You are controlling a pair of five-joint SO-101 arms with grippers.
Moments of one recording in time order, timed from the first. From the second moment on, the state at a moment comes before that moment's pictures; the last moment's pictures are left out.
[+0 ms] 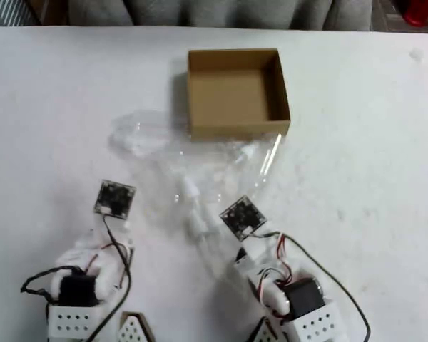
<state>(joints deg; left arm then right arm) -4.4 -103.2 97.4 73.6 -9.5 -27.9 -102.5 96.4 73.1 17.8</state>
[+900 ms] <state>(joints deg) -0.9 -103.2 89.0 58.0 -15.4 11.1 -103.2 95.3 68.3 17.6</state>
